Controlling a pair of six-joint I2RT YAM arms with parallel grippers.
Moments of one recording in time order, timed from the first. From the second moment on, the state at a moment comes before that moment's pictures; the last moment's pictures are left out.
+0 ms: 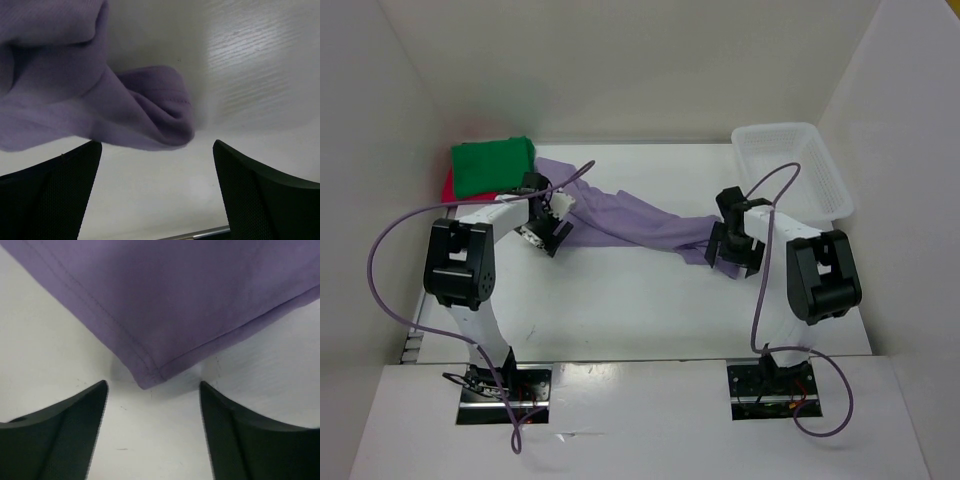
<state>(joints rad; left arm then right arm) -0.10 1.86 1.23 -0.61 0.03 0.49 0.24 1.70 1.07 -0.79 0.17 0.60</state>
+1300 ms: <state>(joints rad) 0.04 1.61 2.06 -0.80 -0.03 0.63 0.09 1.52 1.82 -1.03 -0.07 0.44</state>
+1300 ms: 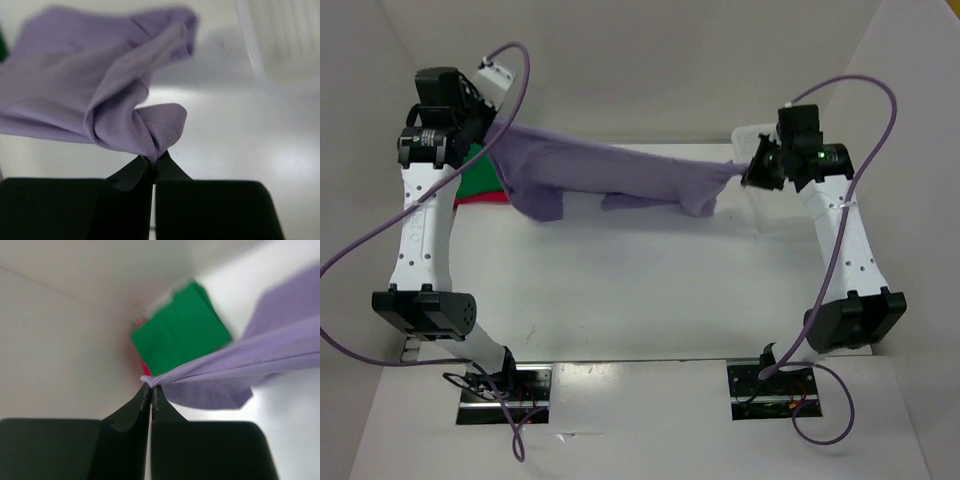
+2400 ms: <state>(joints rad) 0.01 1.56 1.09 -0.89 -0.01 0.65 0.80 1.58 1.04 -0.95 0.07 1.00</state>
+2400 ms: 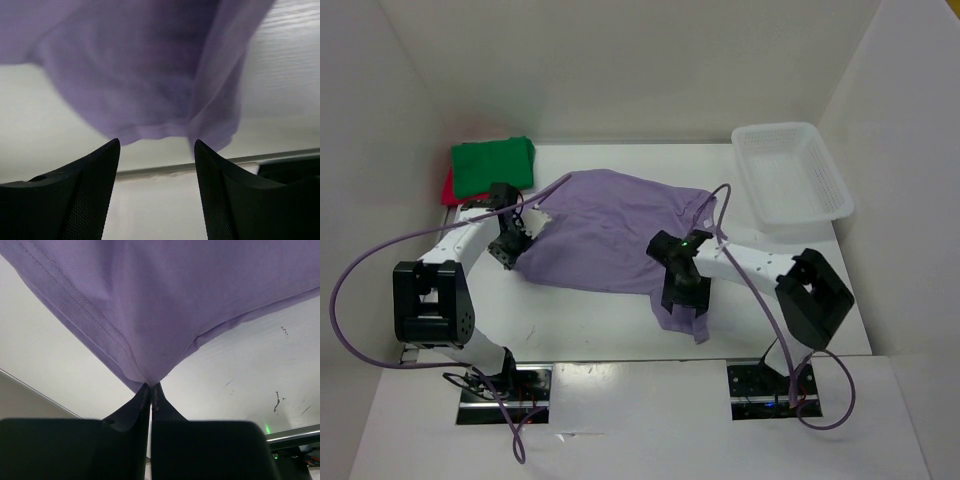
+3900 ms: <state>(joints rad) 0.08 1.69 2.20 -0.73 0.16 0.50 0.13 1.64 2.38 -1.05 0.15 0.51</state>
